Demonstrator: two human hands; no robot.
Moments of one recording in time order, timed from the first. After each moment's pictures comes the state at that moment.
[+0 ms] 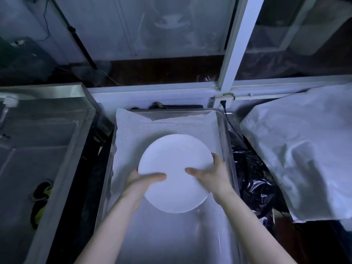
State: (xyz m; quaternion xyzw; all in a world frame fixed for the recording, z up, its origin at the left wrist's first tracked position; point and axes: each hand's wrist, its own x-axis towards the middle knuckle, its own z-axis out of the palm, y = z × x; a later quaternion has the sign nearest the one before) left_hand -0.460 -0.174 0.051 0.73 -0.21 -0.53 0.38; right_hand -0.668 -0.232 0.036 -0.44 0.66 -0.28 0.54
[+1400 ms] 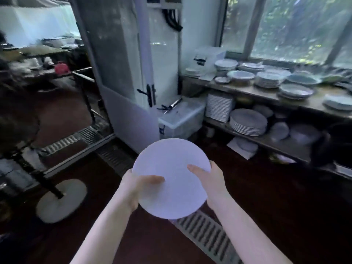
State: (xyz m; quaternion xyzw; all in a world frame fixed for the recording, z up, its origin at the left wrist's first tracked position) left_hand -0.742 0.724 0.183 -0.06 -0.69 -0.66 -0.30; right_hand -0.622 0.891 0.180 0.38 0.59 -0.68 -0.21
